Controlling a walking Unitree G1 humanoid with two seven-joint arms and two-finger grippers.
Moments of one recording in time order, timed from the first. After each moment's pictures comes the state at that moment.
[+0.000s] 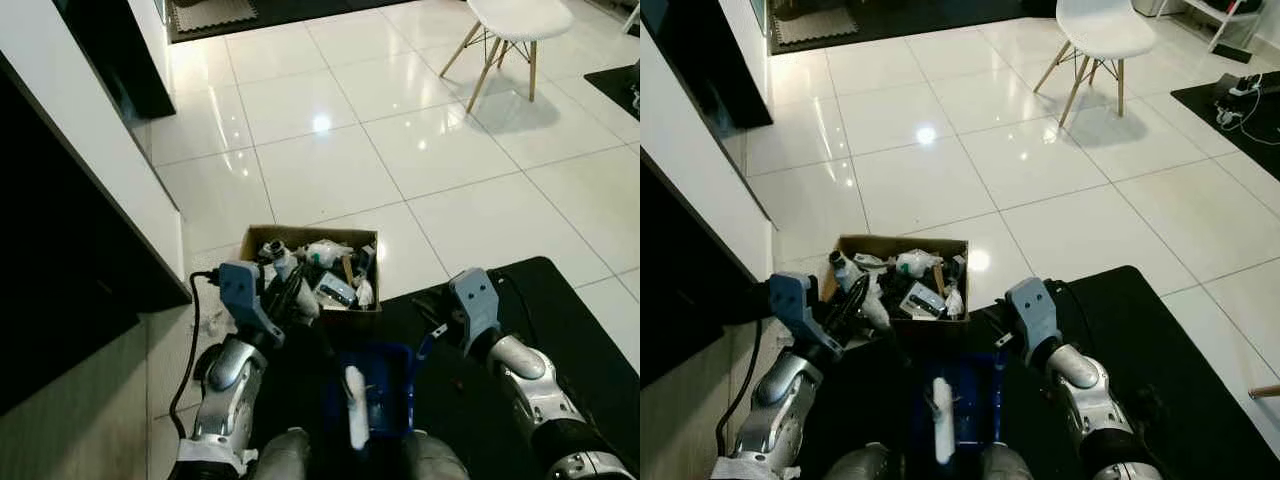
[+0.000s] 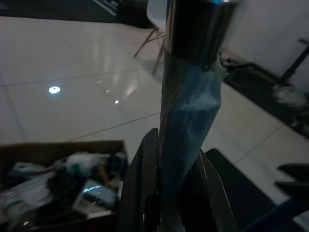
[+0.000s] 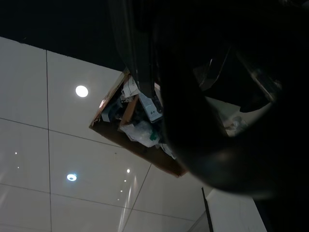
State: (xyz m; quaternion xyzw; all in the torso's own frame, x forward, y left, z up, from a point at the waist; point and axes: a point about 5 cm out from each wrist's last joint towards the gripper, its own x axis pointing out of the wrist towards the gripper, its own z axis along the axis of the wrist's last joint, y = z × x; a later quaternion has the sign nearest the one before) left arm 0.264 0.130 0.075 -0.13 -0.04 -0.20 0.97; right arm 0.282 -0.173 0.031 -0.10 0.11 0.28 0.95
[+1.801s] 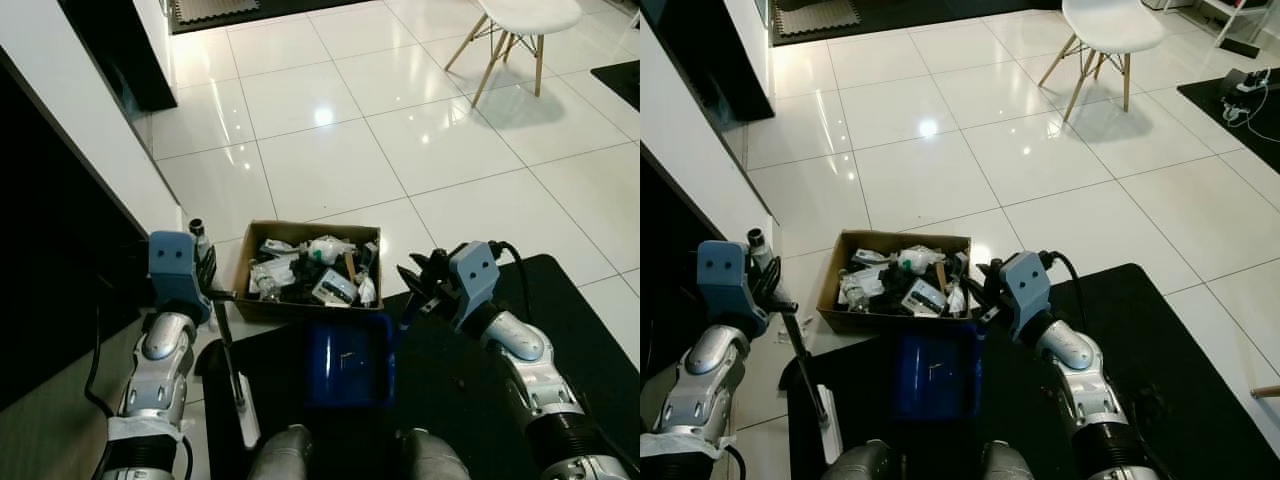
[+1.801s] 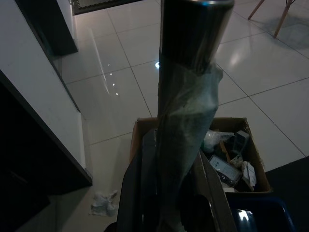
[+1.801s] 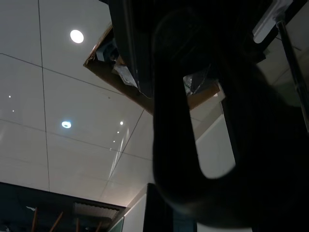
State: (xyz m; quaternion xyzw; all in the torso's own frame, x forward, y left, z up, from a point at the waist) left arm 0.282 0.226 0.091 0.04 0.03 0.00 1.00; right arm 0.292 -0.155 0.083 -0.09 -0.01 0.30 0.95
